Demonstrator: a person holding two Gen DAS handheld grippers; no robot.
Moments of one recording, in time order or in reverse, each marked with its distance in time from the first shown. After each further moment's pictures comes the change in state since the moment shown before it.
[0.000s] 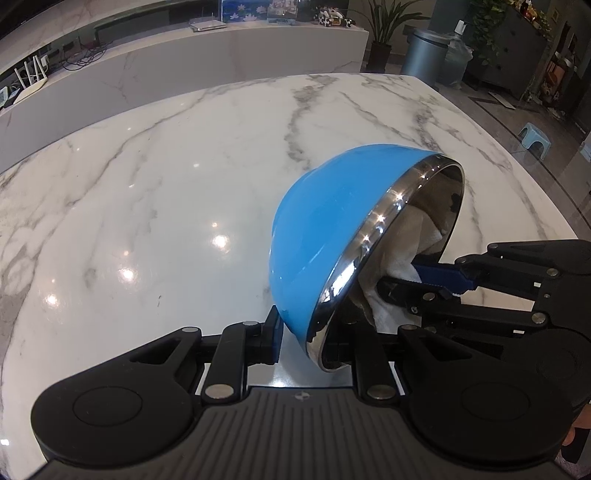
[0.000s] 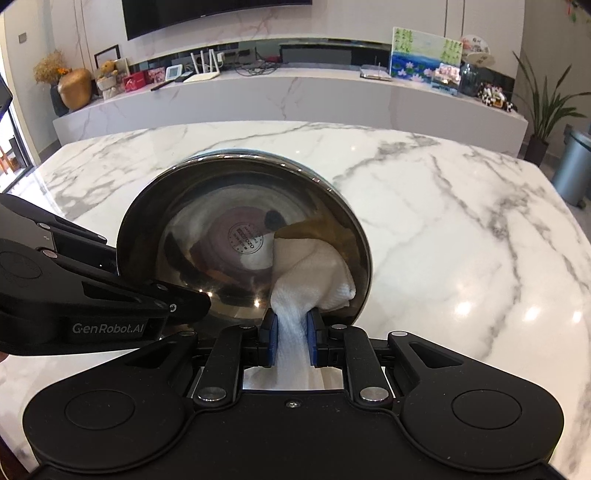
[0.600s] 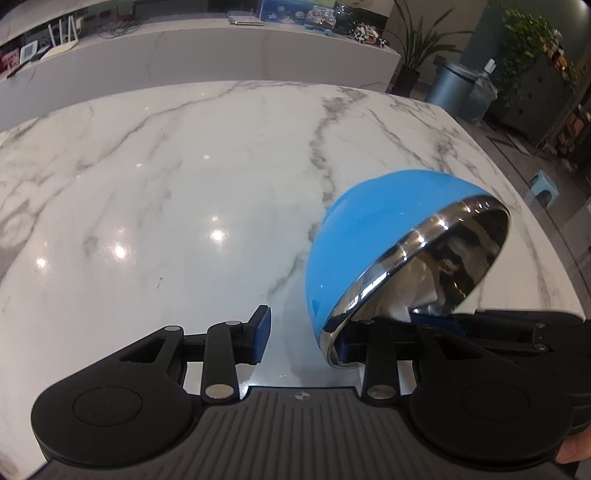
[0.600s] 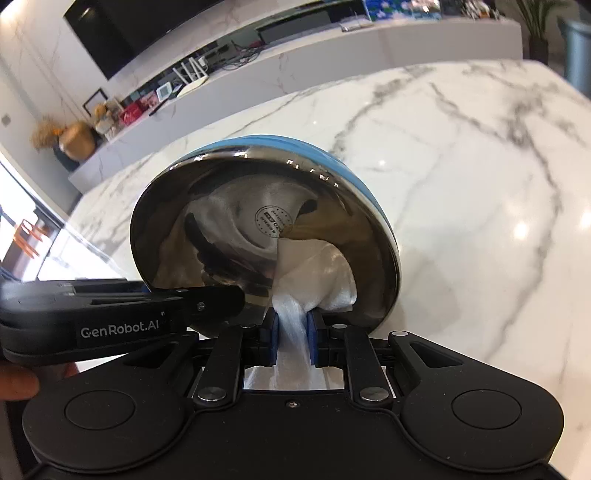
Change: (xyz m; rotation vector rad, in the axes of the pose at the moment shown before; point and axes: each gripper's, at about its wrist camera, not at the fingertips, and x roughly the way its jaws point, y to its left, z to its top) left arm 0.005 0.014 -0.004 -0.175 -0.021 -0.048; right arm 0.012 -0.032 0.005 0.299 0.086 0.201
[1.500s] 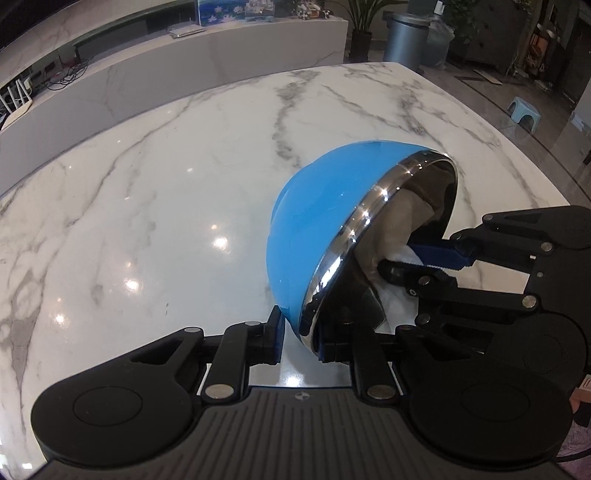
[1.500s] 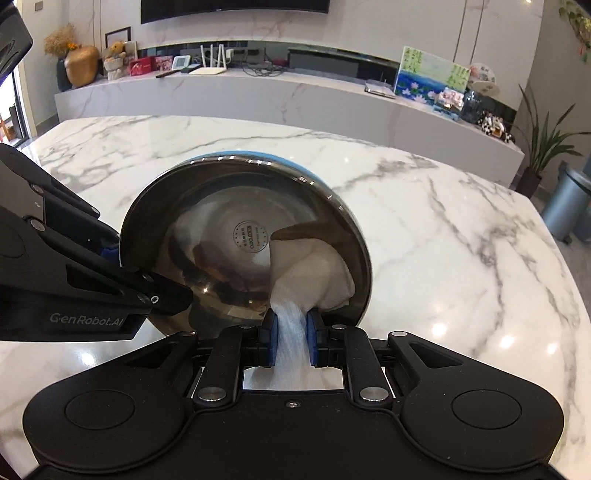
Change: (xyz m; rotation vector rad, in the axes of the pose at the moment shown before) left arm -0.012 -0.018 0.000 0.258 0.040 0.048; right arm -0.004 0.035 -0.017 -0.405 -0.101 -0.265
